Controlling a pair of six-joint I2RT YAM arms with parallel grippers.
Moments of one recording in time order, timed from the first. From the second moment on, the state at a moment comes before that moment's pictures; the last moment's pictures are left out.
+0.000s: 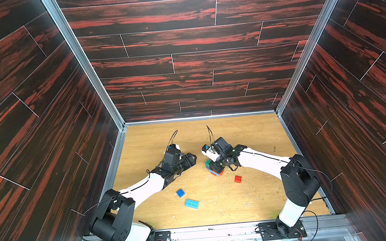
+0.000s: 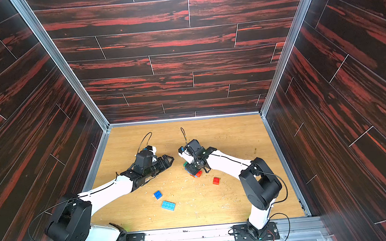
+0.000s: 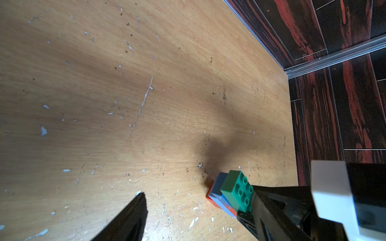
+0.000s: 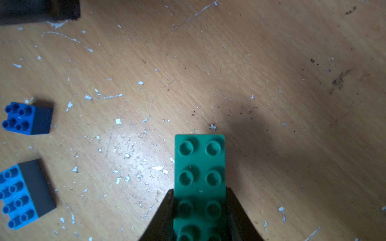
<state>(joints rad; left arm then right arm) -0.48 1.44 0.73 0.08 0.17 -0.86 0.72 1.75 1.20 -0.53 -0.10 -0.10</state>
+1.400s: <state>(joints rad) -0.56 1.69 0.87 0.16 0.29 -0.77 0.56 1.49 0.90 -0.35 -0.22 0.25</state>
